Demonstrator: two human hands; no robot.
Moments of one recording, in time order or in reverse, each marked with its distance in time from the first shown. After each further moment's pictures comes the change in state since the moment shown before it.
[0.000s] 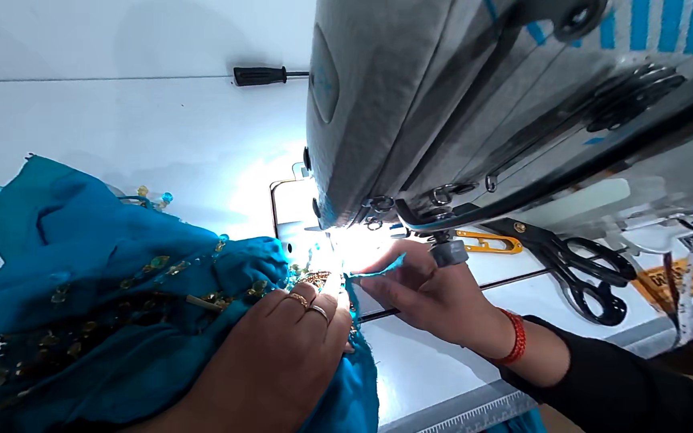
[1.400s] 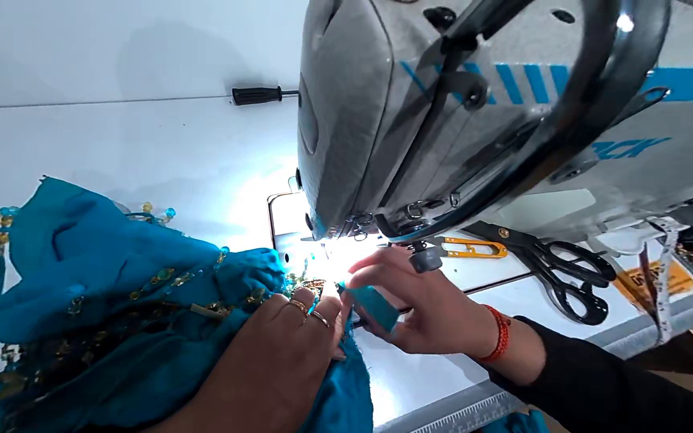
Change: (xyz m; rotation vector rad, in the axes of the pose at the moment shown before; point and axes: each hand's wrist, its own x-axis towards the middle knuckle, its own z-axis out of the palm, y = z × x) left_hand 0.001 -0.001 0.001 0.070 -0.055 0.045; right_hand 0.000 0.004 -0.006 -0.413 -0.115 -0.358
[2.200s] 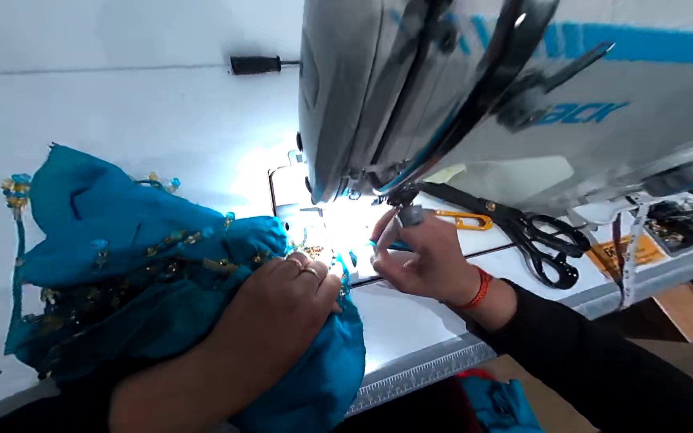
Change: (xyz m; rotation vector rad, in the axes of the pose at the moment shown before) left_hand 0.002 -0.001 -0.007 -0.130 0.013 -0.028; right_hand 0.003 0.001 -0.009 -0.053 0.230 -0.008
